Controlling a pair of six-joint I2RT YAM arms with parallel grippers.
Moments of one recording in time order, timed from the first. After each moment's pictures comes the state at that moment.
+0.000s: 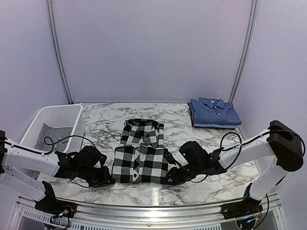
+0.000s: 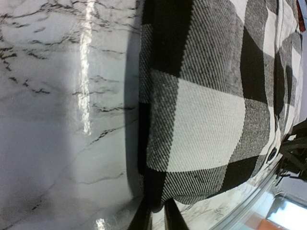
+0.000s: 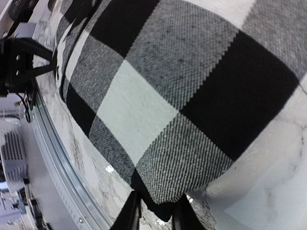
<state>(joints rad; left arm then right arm) -0.93 1.27 0.41 -0.10 0.16 -1.08 0.97 1.58 0.63 0.09 -0.42 0.67</state>
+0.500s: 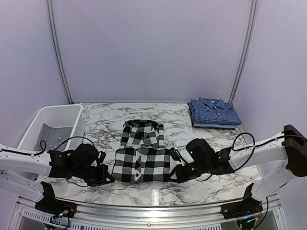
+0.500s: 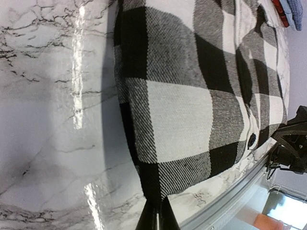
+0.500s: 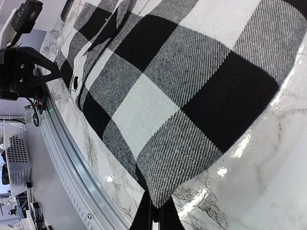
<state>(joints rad) -0.97 1.16 0.44 -0.20 0.14 -1.10 0.97 1.45 0.60 0.05 -0.38 0.68</state>
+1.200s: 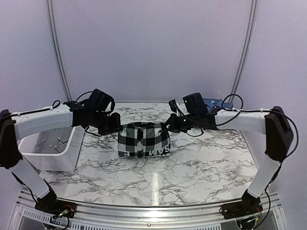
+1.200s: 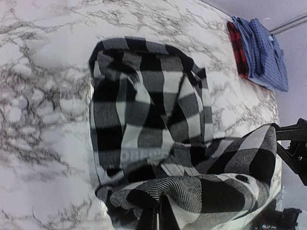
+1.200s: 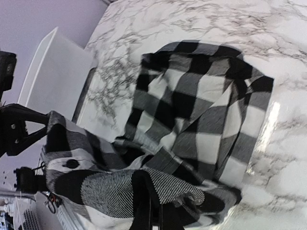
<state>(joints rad) -0.71 1.48 1.12 -0.48 0.04 -0.76 0.68 1.65 1.15 -0.14 -0.36 0.57</state>
